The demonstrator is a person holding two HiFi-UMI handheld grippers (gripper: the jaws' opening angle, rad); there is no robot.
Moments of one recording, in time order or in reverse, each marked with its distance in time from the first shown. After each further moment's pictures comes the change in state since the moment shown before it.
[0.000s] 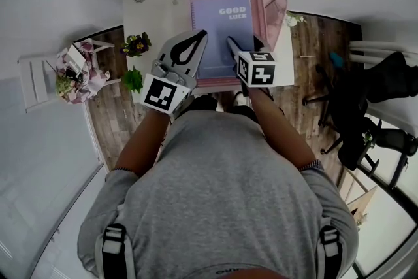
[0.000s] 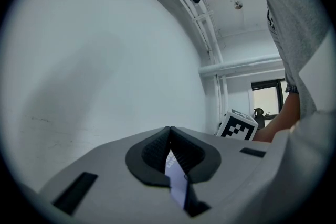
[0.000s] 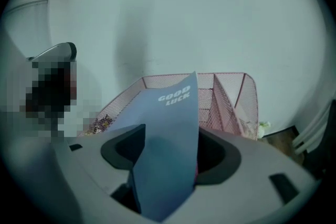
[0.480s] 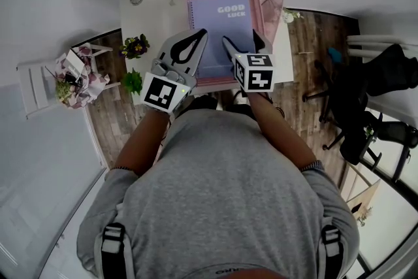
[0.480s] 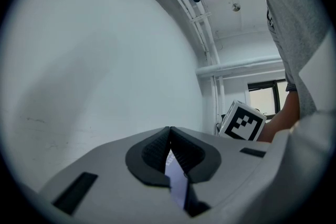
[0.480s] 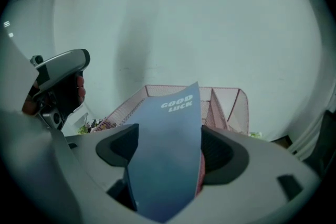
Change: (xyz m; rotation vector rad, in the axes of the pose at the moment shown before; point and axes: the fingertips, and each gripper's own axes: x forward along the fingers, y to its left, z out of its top) left arm 0.003 -0.004 0.001 -0.001 -0.005 -0.039; right arm -0.024 0.008 0.019 -0.055 -0.071 -0.064
